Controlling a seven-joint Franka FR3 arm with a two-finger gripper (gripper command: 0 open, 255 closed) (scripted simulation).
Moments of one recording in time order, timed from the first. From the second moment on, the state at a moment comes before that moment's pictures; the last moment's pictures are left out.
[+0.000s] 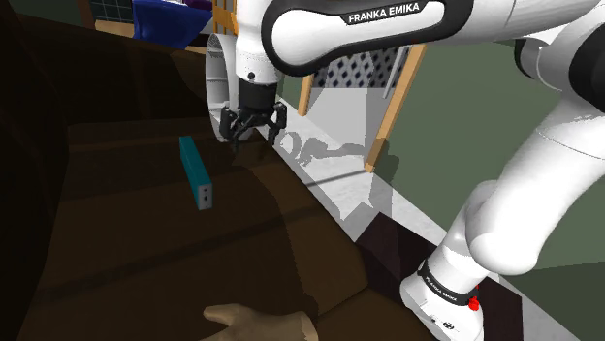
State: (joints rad) arm 0.09 -0.02 0.34 -1.93 -0.04 1.93 0.71
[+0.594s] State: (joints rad) arm 0.19 0.33 0.37 -1.52 -0.17 1.87 0.90
